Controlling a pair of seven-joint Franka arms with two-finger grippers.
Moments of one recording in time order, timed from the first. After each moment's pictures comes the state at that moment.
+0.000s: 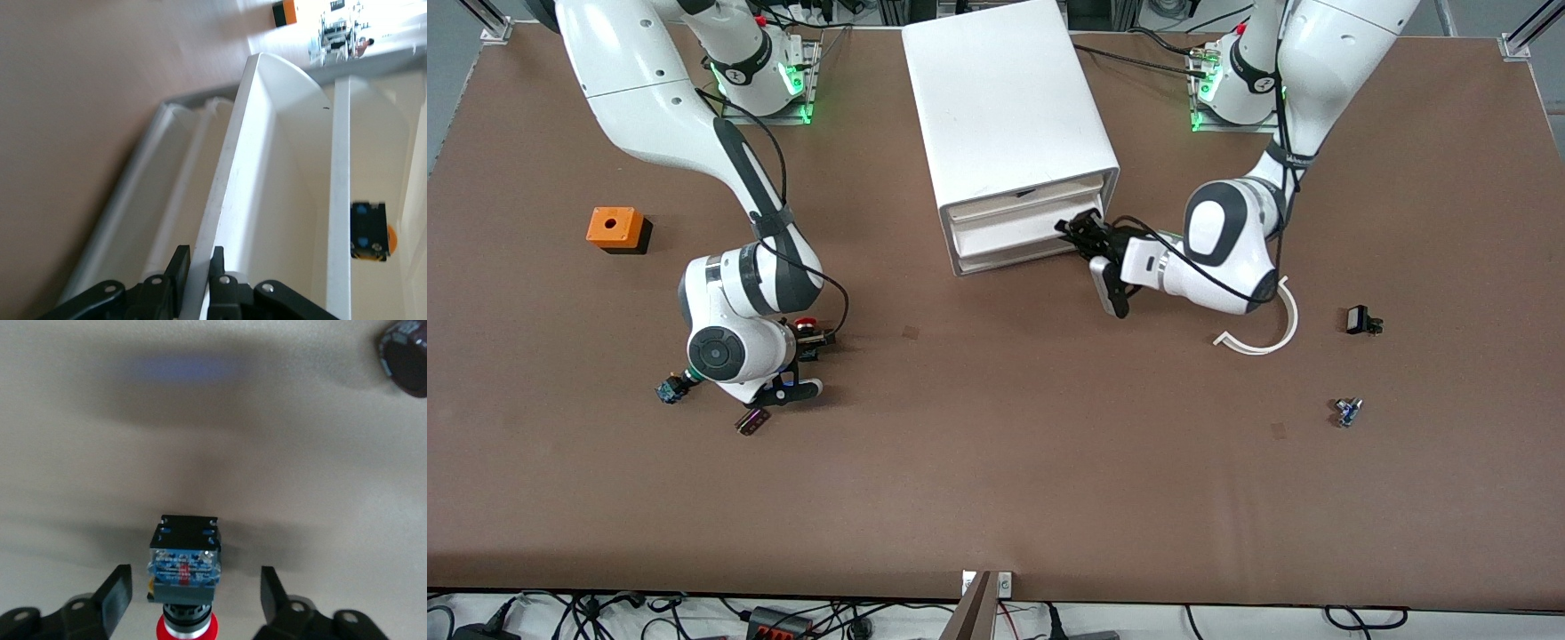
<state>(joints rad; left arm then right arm) -0.15 0.50 -0.23 -1.96 -1.01 1.91 0.91 0.28 0.74 -0.02 -1.59 0.04 2.02 0.05</state>
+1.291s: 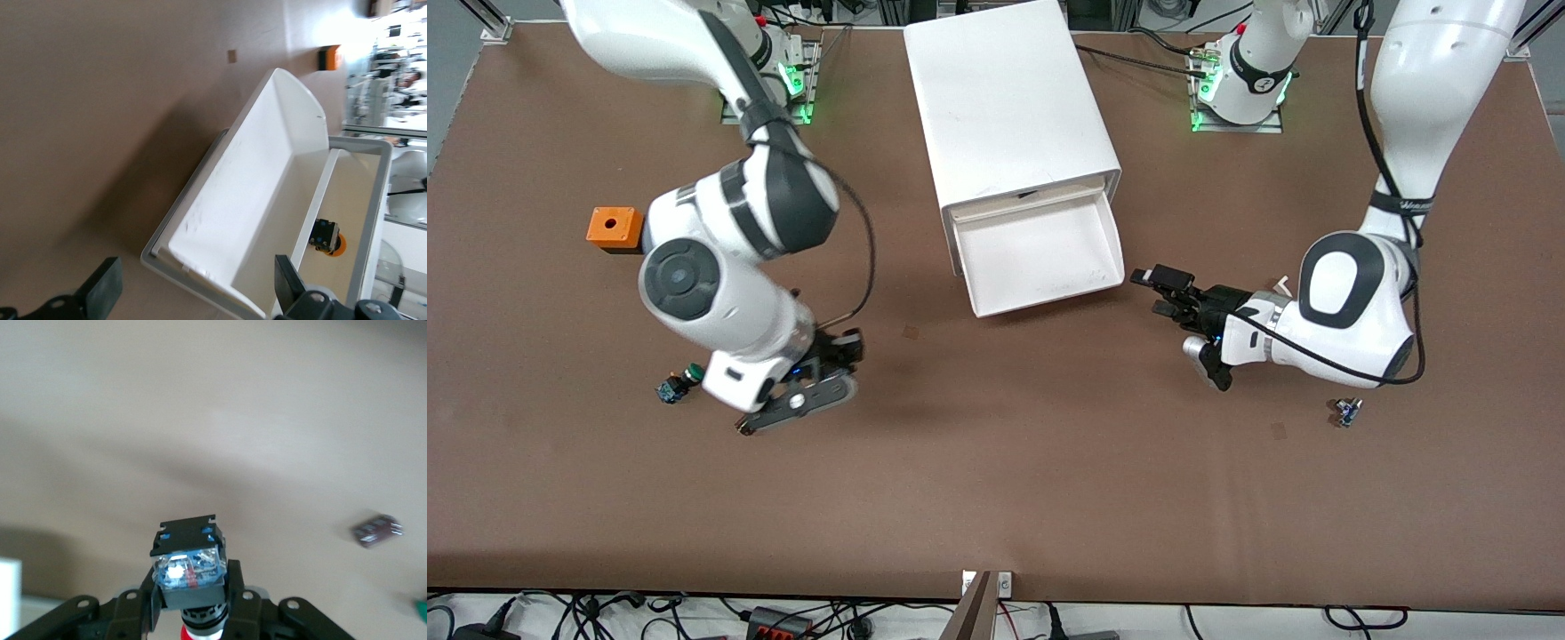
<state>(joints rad) 0.03 0.55 -0.24 -1.59 -0.68 1.65 0.49 0.40 0.67 0.06 -1.13 0.06 1.84 0.06</state>
